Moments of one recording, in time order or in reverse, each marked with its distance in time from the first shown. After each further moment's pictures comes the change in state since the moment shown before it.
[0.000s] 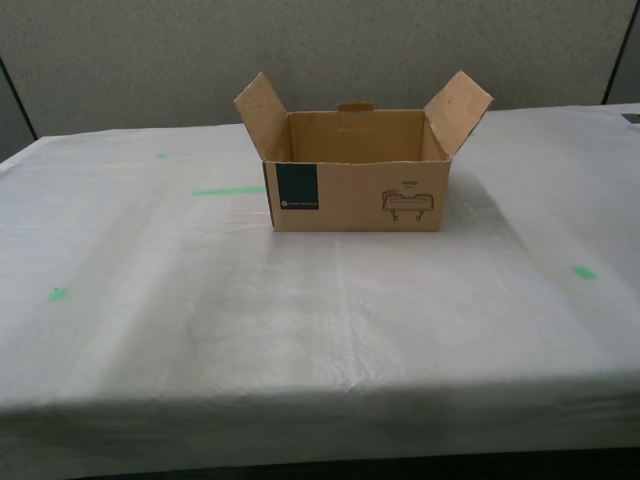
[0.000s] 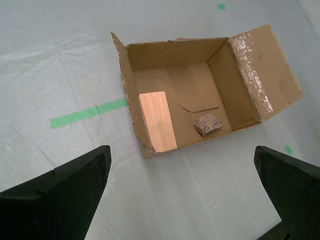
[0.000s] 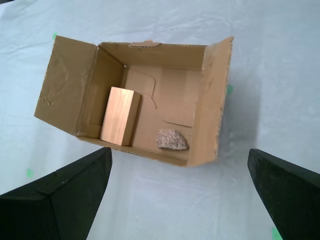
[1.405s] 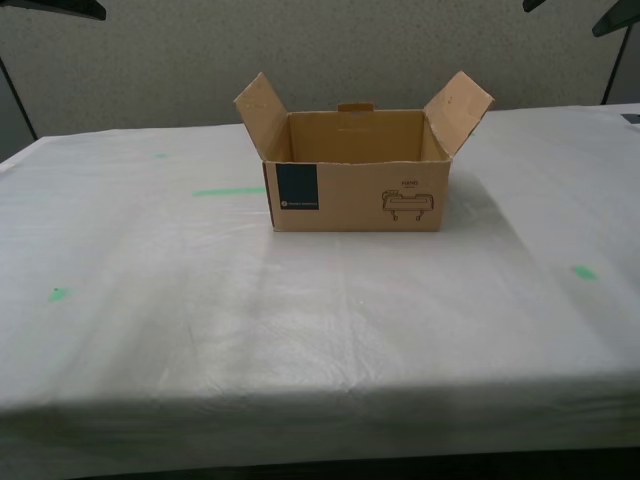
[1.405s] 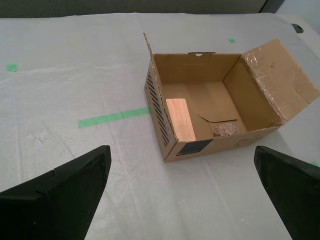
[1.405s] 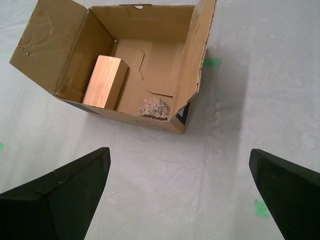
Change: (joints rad) arm 0 0.004 -0.393 -0.527 0.214 0.031 -0.055; arm 1 -0.016 -0.473 -0.606 0.371 -0.117 -0.036
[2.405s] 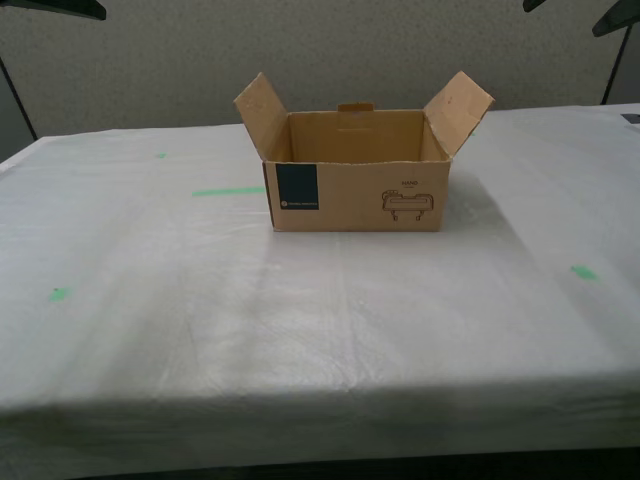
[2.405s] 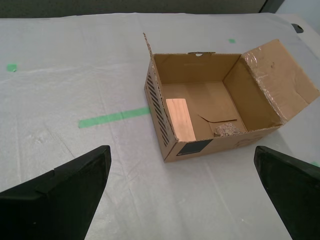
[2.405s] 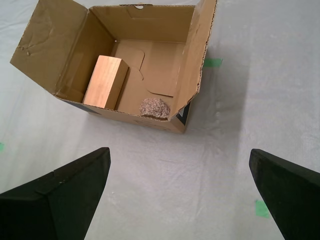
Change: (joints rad) arm 0 0.001 0.000 0.000 0.000 0.000 0.000; arm 1 0.000 0.000 0.000 0.000 0.000 0.000
